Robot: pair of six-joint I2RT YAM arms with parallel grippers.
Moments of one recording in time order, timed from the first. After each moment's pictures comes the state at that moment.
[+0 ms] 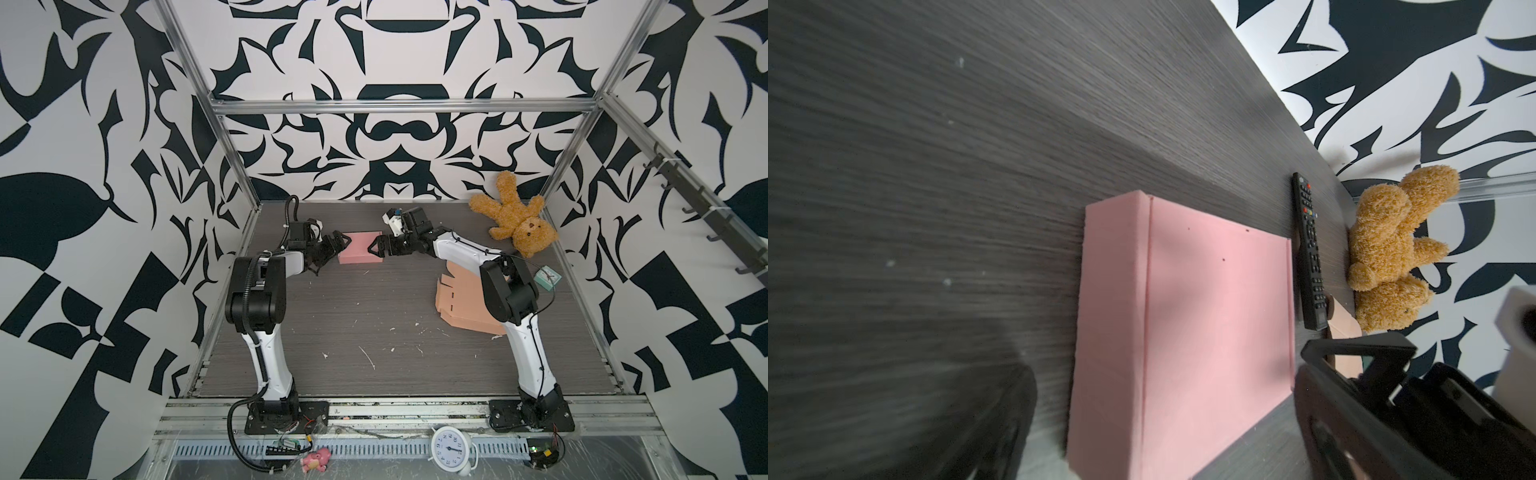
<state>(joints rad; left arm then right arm) -0.04 1.97 1.15 0.11 0.57 -0.61 0.55 2.26 1.79 -0.27 -0.49 0.36</state>
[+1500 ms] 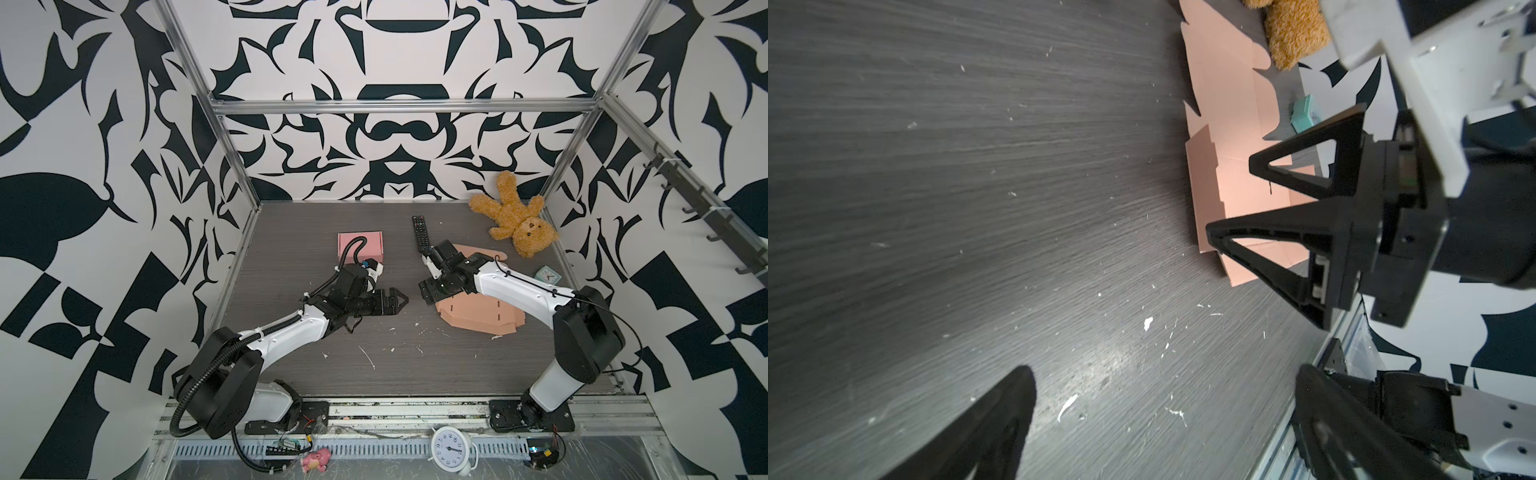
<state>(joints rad) -0.67 1.36 0.67 0.01 0.39 -0.66 0.62 1.66 1.16 -0.68 0.04 0.20</state>
